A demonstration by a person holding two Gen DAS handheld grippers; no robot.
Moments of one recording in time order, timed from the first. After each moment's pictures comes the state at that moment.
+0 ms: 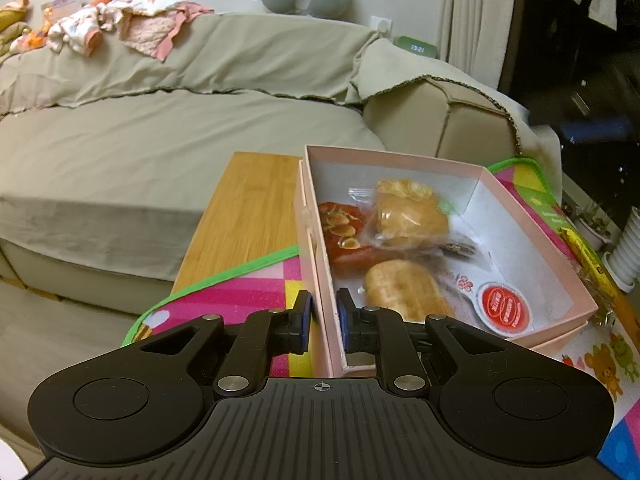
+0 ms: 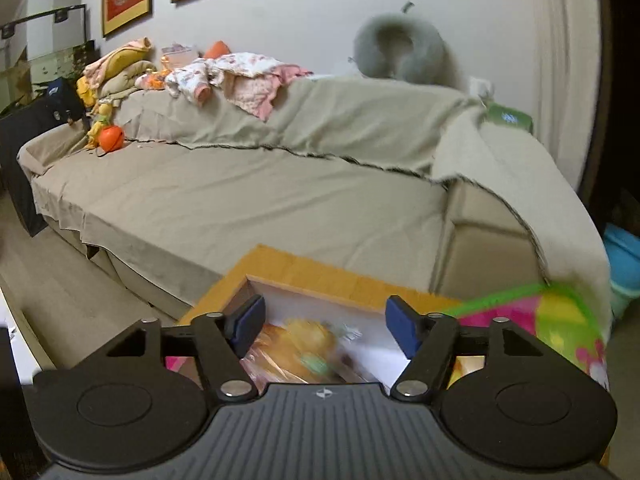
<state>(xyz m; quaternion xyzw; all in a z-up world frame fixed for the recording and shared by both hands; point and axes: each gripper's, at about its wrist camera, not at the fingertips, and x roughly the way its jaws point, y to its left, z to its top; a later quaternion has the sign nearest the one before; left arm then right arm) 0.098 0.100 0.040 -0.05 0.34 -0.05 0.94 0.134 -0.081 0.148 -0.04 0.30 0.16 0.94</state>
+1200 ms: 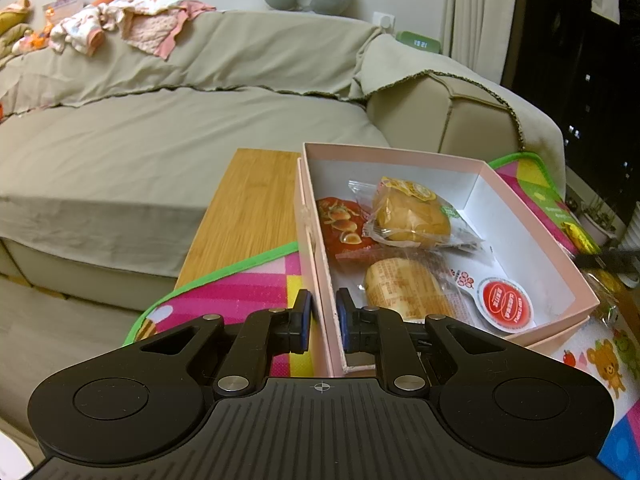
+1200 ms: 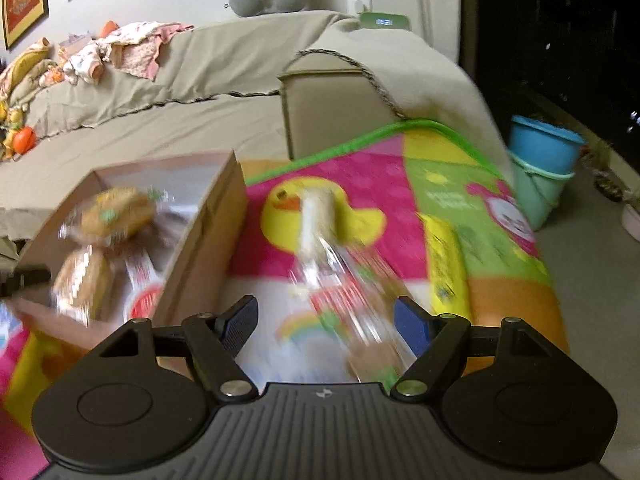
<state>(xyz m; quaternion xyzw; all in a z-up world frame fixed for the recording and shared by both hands) 0.094 0.100 0.039 -0.05 0.34 -0.05 0.94 0.103 -0.206 0.048 0.02 0.36 0.04 0.93</state>
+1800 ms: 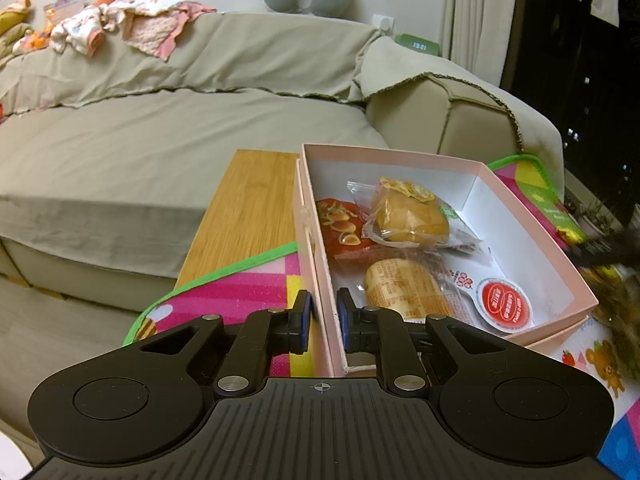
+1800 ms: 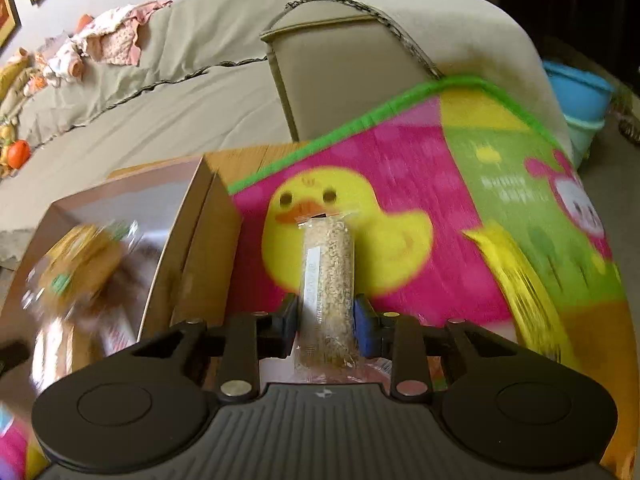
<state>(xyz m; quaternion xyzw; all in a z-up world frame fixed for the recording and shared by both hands) 0.094 0.101 0.040 -0.05 0.34 -0.05 0.94 0.172 -0.203 0.022 0.08 0.43 0.05 0.90</state>
